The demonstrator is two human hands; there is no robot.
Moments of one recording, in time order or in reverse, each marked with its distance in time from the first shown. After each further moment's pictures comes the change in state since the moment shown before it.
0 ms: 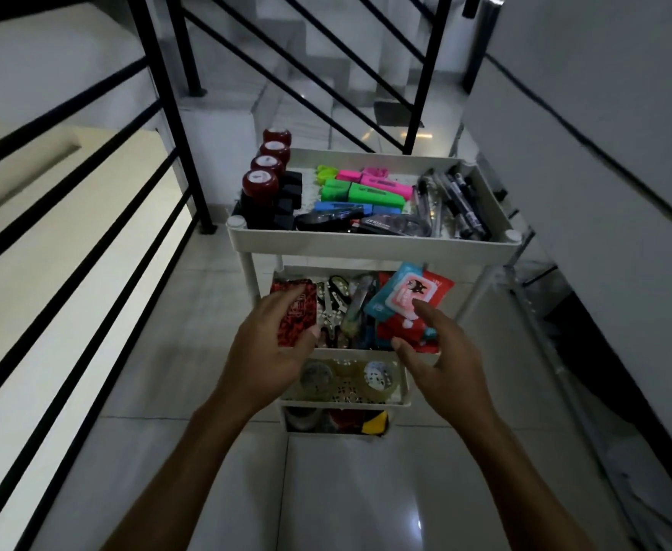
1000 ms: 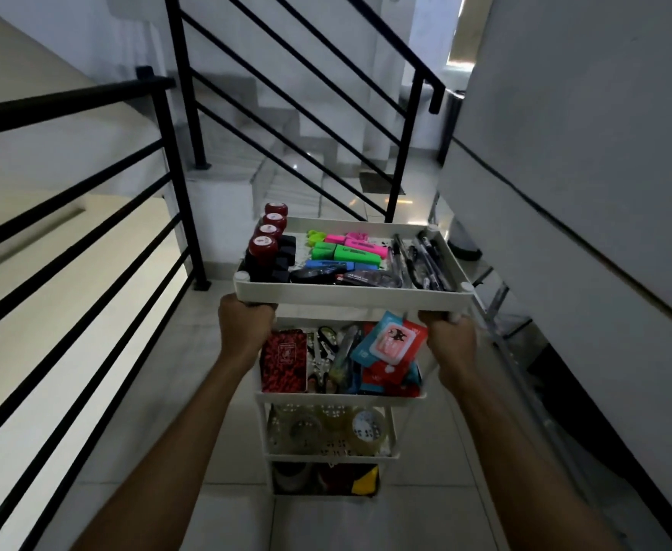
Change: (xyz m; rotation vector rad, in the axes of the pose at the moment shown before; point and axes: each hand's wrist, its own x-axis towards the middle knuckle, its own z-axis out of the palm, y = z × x) left_hand 0.087 0.005 -0.014 -0.418 0.451 -0.306; right_hand 0.087 -0.012 -0.032 0.616 0.333 0.416
